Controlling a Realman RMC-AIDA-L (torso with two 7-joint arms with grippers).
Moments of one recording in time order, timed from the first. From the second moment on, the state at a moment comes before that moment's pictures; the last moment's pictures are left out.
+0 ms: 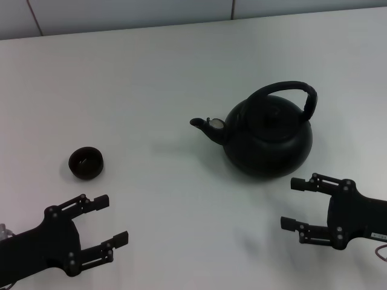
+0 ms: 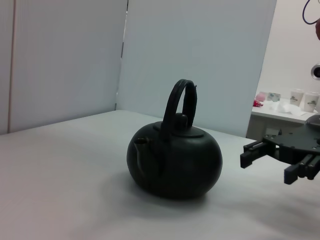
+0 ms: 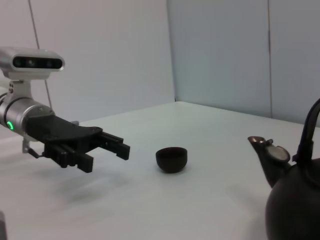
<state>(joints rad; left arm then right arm) -0.32 -2.05 0.63 0.34 2.00 1.65 -0.81 0.21 2.08 -0.58 -0.52 -2.00 -1.68 0.83</state>
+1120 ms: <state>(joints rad) -0.33 -2.06 0.52 0.32 1.94 1.66 -0.80 0.22 2.07 -0.59 -0.52 -2.01 -1.68 0.83</state>
